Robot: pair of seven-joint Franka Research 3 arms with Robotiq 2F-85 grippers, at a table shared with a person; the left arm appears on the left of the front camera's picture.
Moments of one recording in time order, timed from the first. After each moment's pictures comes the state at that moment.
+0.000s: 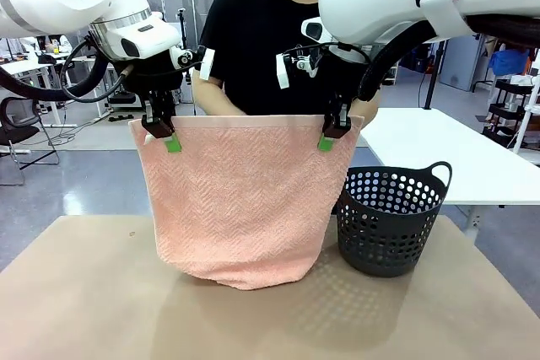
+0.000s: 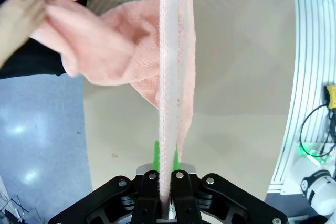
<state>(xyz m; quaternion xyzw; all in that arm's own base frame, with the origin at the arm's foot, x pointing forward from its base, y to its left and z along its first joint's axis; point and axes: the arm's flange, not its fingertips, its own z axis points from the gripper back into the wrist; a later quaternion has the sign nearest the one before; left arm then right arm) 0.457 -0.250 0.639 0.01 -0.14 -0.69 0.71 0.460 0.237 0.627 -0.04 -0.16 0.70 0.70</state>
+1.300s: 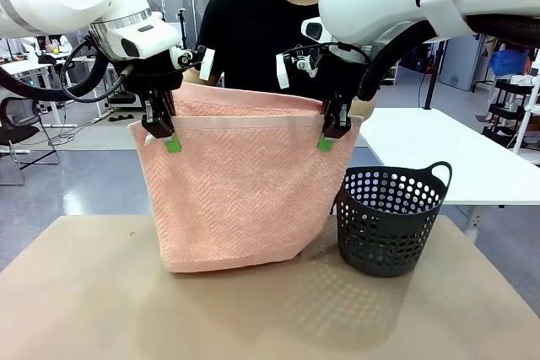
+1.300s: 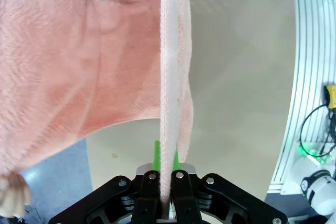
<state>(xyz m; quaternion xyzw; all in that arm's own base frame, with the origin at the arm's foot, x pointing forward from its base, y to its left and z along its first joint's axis) 0.457 -0.250 0.638 0.01 -0.14 -0.69 0.71 0.460 0.237 0.627 -0.04 -0.16 0.70 0.70</state>
